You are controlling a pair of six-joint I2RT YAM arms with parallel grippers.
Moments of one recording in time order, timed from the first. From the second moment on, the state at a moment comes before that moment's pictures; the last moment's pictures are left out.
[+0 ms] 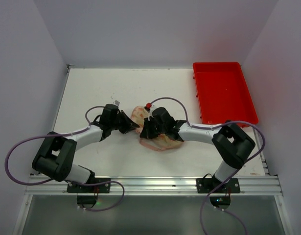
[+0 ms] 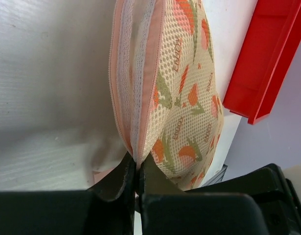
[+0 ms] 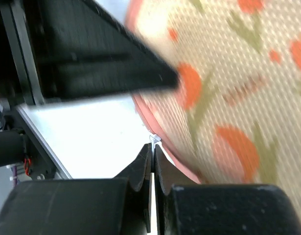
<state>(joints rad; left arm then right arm) -0.40 1.44 0.61 0.11 0.32 -1.06 0.85 1.71 0.93 0.11 -0.23 0.58</state>
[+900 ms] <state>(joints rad) -0.12 1.81 1.08 -0.11 0.45 -0.74 0.71 1.49 0.77 -0.08 -0.24 0.55</state>
